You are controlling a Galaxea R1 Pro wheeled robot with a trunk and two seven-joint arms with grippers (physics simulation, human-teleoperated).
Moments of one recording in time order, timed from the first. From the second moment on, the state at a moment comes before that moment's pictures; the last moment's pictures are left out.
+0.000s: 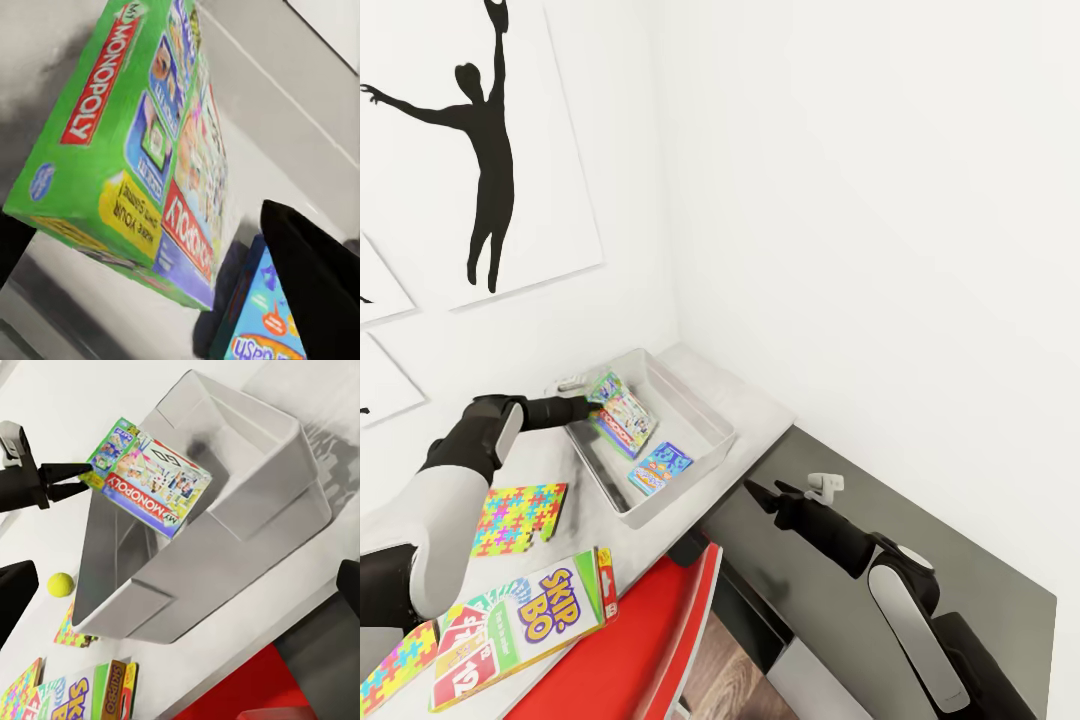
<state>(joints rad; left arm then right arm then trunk) -1.12 0.19 0.23 -0.58 -0.08 0.64 -0.58 -0.32 -0.13 0.25 -1.55 -0.76 0.45 0.25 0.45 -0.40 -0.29</state>
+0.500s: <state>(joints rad) -1.12 0.19 0.23 -0.68 -0.07 0.65 -0.58 -0.32 -0.13 0.25 -1.55 -0.76 0.45 0.25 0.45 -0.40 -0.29</state>
